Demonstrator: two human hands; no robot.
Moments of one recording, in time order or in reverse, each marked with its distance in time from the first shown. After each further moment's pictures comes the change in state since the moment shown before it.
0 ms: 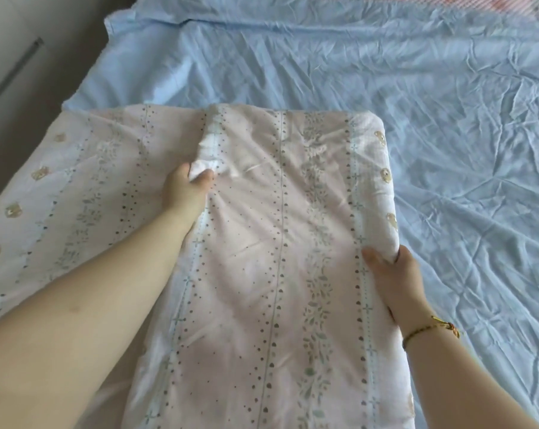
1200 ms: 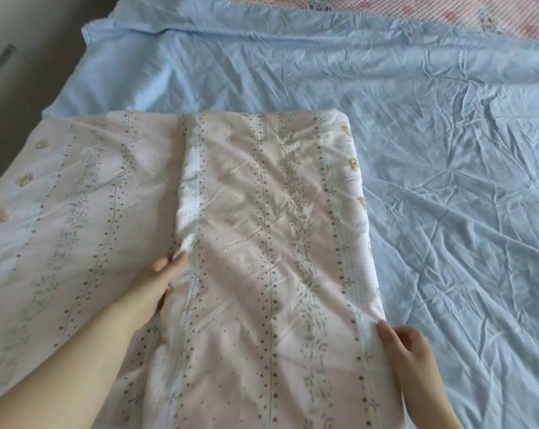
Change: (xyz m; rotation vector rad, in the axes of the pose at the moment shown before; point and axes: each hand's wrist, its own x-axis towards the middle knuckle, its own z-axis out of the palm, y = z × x) left_hand -0.106 -0.055 -0.055 -0.228 -0.469 -0.418; right_hand -0.099 0.077 -0.047 0.129 0.083 0.204
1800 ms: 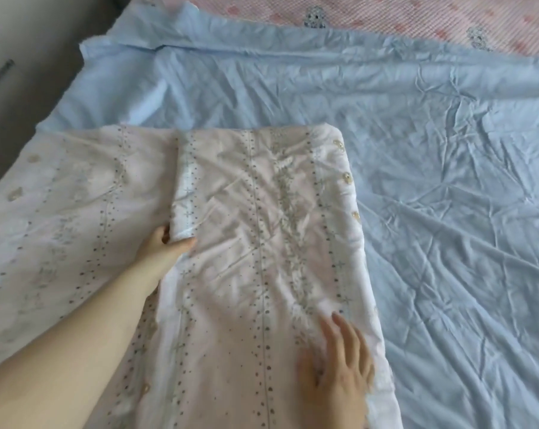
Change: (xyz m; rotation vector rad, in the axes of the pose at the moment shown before) left_hand 0.053 0.042 0.017 0.142 0.184 0.137; right_hand -0.034 0.004 0.083 -0.382 0.323 -0.852
